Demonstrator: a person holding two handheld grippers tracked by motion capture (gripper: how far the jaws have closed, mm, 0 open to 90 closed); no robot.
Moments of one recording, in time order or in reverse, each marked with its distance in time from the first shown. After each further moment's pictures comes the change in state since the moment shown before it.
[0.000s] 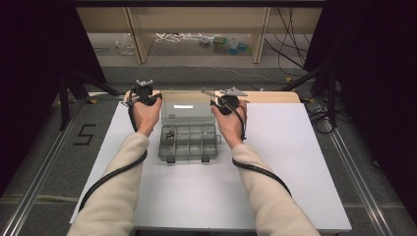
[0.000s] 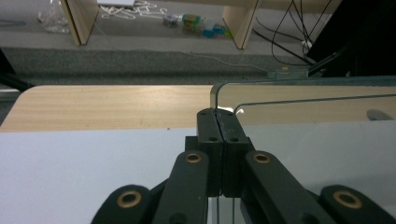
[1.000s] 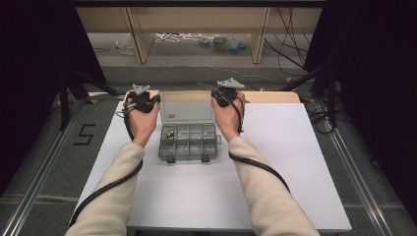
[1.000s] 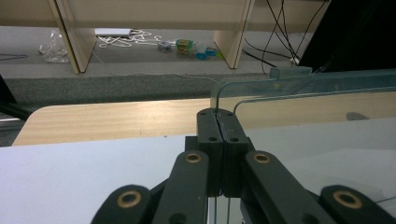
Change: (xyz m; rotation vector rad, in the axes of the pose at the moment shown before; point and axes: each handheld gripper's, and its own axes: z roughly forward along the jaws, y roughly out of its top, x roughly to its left) left arm -0.002 -0.011 -0.026 -0.090 -0.030 0.050; right arm 0.008 0.028 -0.004 -0.036 -0.047 -0.029
